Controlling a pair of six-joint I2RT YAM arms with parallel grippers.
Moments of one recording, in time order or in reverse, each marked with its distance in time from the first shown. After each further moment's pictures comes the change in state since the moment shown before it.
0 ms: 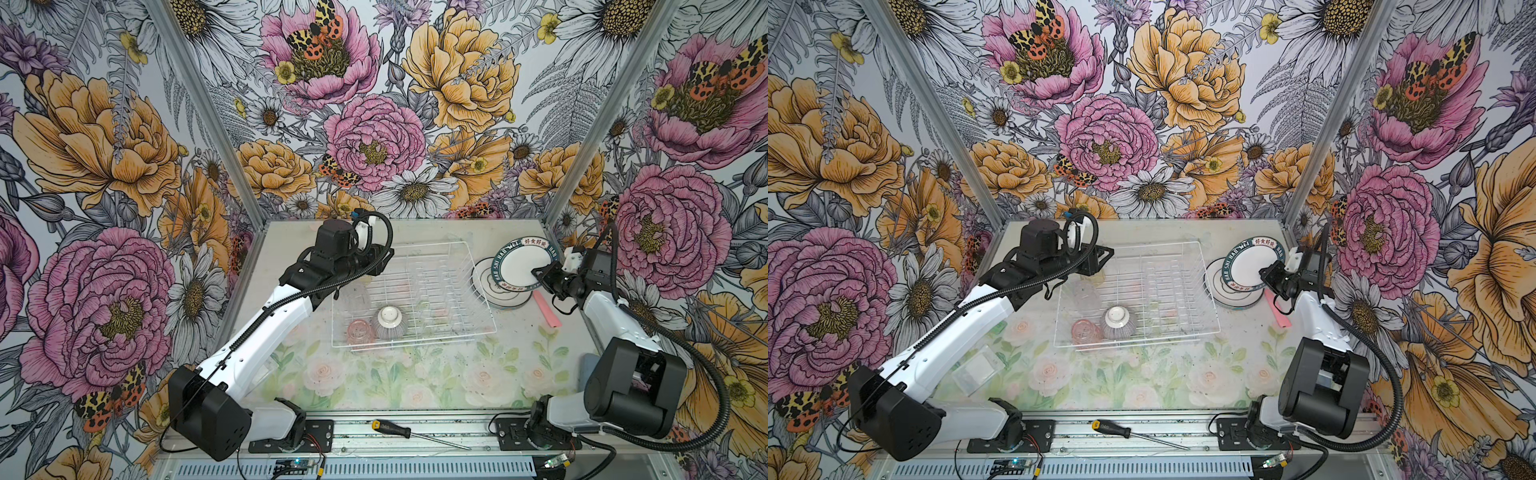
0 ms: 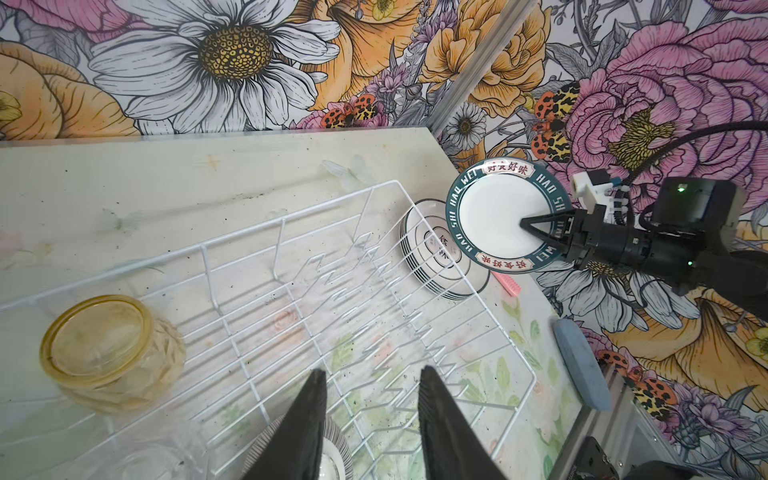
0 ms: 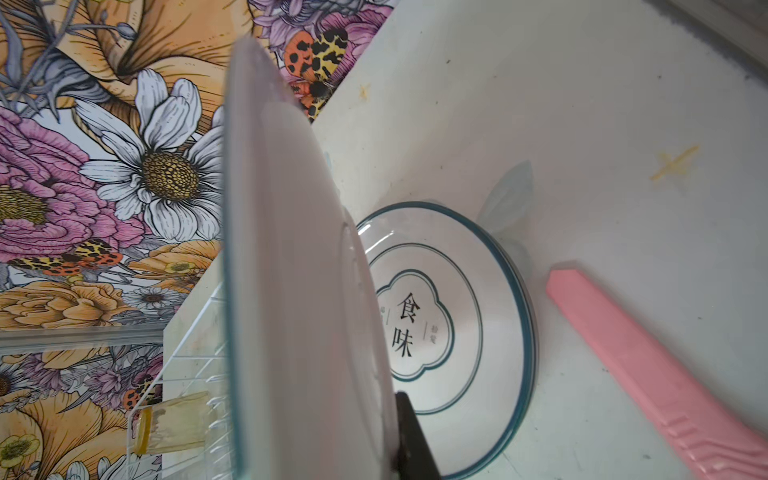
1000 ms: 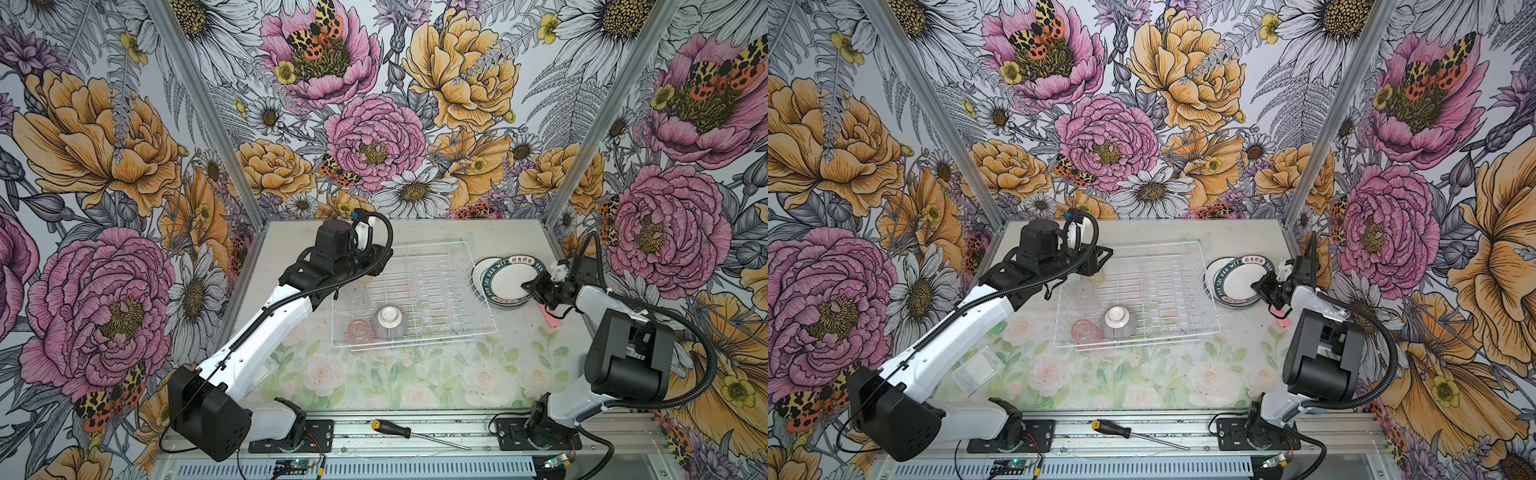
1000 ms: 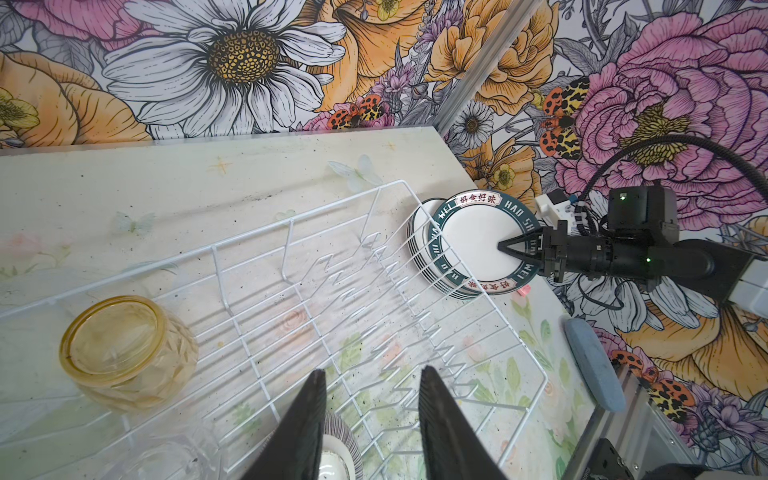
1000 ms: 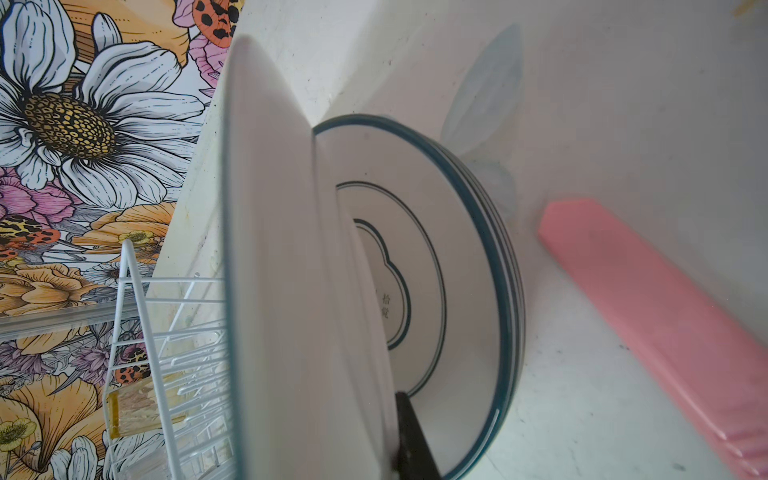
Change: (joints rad) left arm 0.005 -0.001 0.000 -0.006 -0.012 0.019; right arm 0.000 0.169 -0.008 -0.023 -0.050 -0.028
